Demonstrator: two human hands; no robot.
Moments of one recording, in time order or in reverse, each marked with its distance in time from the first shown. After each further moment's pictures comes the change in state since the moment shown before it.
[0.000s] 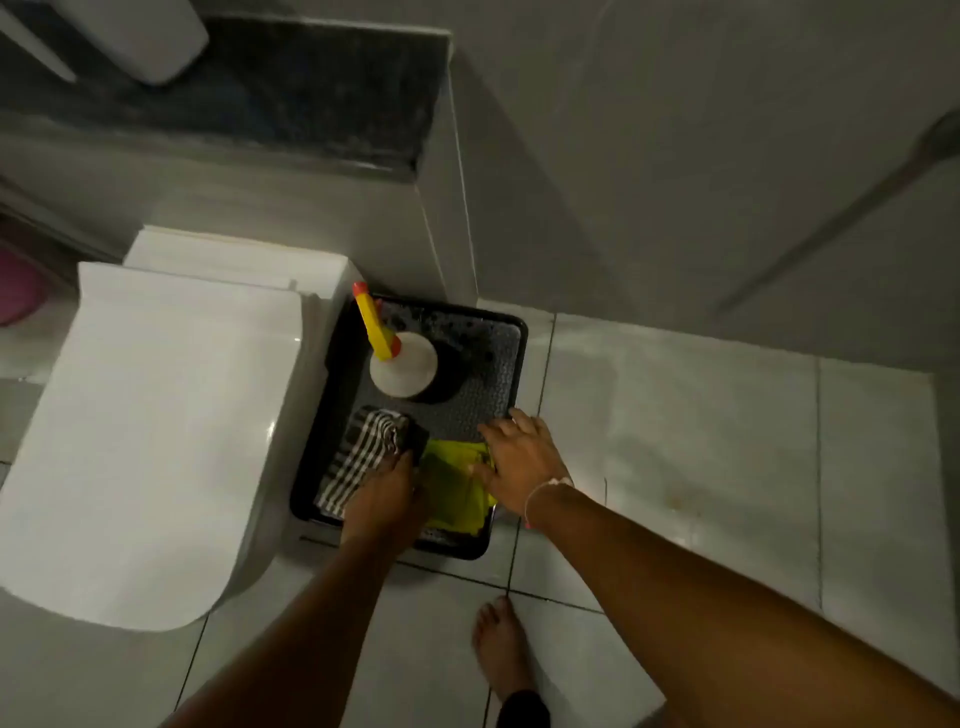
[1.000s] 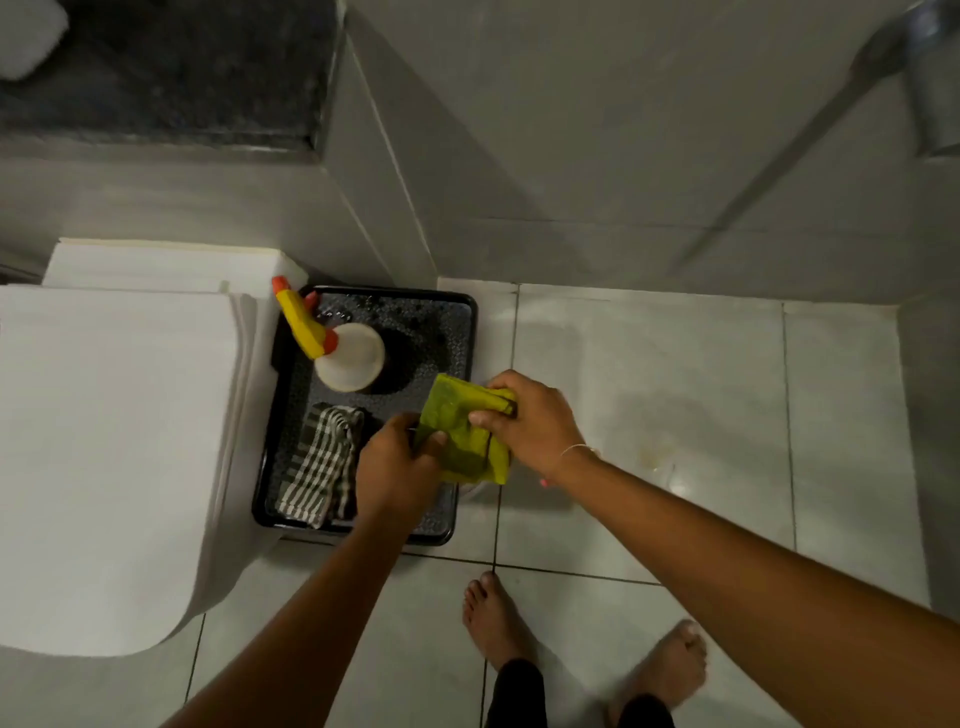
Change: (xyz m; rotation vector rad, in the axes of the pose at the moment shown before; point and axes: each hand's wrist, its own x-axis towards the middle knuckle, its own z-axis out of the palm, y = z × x) left_hand -0.015 0.084 -0.015 -0.519 0.200 0.016; right_hand -0.031 0.042 -0.058 0.681 0.238 0.196
